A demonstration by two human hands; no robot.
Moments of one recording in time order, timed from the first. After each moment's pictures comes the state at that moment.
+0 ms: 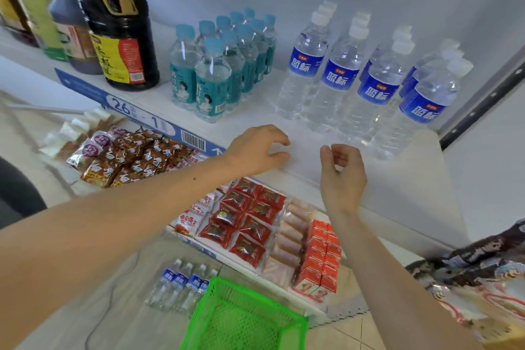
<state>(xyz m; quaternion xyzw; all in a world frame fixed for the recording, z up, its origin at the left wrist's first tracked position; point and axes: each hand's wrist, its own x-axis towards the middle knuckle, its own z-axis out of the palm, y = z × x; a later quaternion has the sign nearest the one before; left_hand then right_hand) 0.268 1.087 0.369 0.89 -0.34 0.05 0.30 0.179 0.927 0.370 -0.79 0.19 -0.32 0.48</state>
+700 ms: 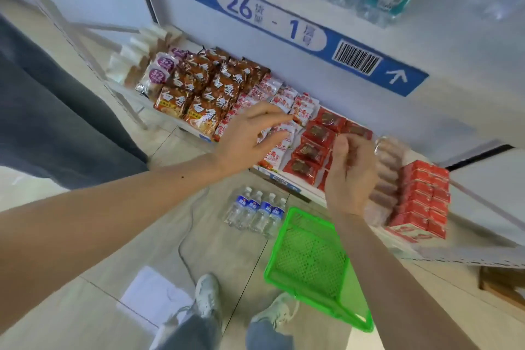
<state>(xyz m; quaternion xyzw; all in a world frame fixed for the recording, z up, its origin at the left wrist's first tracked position) 0.266 1.346 0.201 0.84 -0.32 0.10 0.43 0.186 1.166 0.203 -0.82 0.17 -0.30 0.46</state>
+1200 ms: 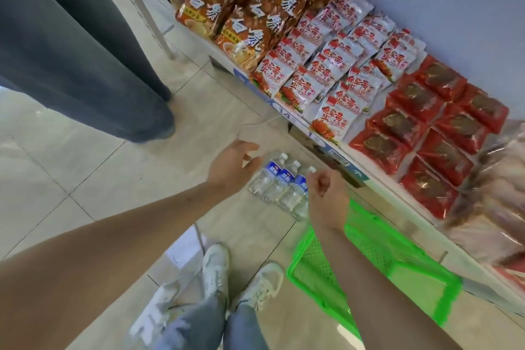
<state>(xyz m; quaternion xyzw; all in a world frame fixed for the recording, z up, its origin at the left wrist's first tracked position) 0.237 1.426 -0.110 0.92 0.07 -0.15 0.36 0.203 1.231 -0.101 -0.86 0.20 0.05 0.46</state>
